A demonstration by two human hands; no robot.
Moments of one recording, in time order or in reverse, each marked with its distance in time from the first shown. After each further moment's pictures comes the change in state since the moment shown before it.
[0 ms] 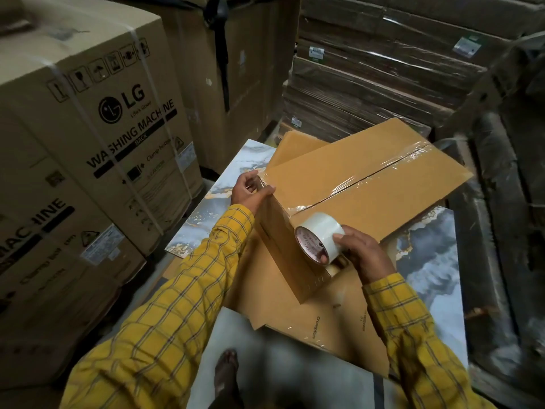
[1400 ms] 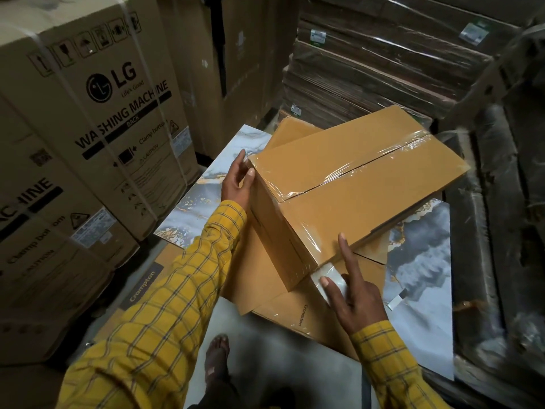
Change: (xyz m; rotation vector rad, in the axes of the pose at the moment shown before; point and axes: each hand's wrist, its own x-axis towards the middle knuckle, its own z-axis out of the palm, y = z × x) left_hand -0.011 -0.029 0.004 0.083 -0.008 0.316; right_hand -0.074 0.069 -0.025 -0.857 0.166 -0.256
